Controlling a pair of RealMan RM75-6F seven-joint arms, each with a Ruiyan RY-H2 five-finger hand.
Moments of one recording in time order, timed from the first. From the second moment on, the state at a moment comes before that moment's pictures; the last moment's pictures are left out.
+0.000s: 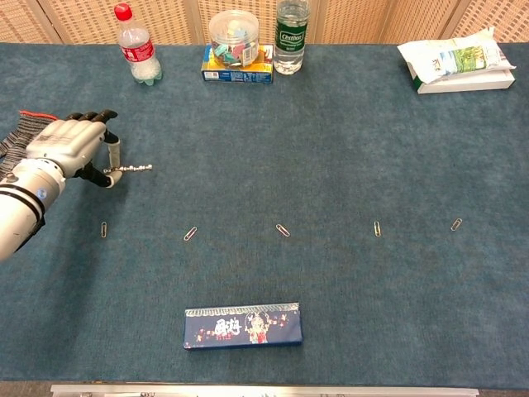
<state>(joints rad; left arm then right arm) -0.60 -1.57 -0.09 -1.57 0.78 1.20 0.71 0.13 -1.13 0.09 -1.49 -1.54 1.50 0.14</state>
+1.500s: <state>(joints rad) -0.36 -1.42 0.13 -1.65 1.16 1.30 0.65 0.13 -1.13 0.09 -1.50 -1.54 1.50 0.13</state>
